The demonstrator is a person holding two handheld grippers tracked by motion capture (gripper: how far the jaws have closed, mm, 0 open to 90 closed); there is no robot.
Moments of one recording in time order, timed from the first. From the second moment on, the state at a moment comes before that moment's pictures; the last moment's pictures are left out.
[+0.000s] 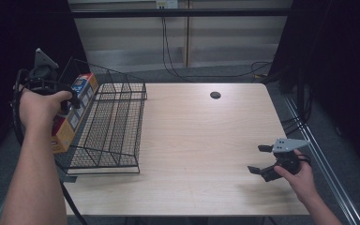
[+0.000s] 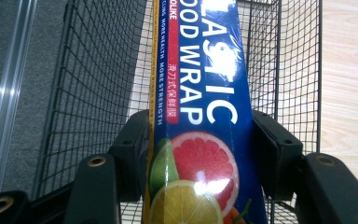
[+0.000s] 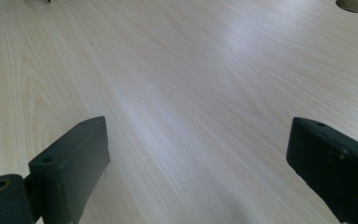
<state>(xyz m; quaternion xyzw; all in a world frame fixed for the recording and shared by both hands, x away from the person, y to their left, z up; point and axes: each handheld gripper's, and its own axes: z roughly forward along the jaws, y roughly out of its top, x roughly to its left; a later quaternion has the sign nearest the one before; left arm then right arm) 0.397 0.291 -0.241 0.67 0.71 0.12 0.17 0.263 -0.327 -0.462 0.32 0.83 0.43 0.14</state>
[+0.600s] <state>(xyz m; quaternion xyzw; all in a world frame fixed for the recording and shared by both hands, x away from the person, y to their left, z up) 0.414 0.286 -0.268 0.67 0.72 0.11 0.17 0.263 -0.327 -0.463 0.32 0.83 0.43 0.14</state>
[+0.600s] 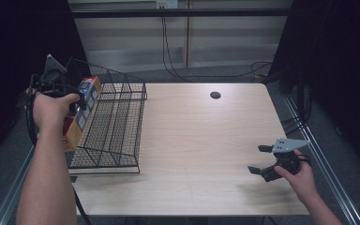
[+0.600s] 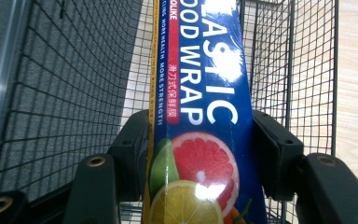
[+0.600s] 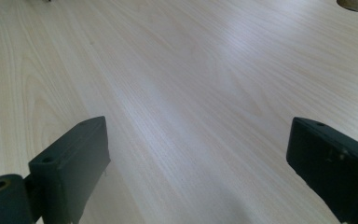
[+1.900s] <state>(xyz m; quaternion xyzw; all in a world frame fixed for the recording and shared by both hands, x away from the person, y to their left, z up) 0.416 0.280 -0.264 0.66 0.72 0.12 0.18 0.263 -0.328 -0.463 0.32 0.83 0.43 0.14</state>
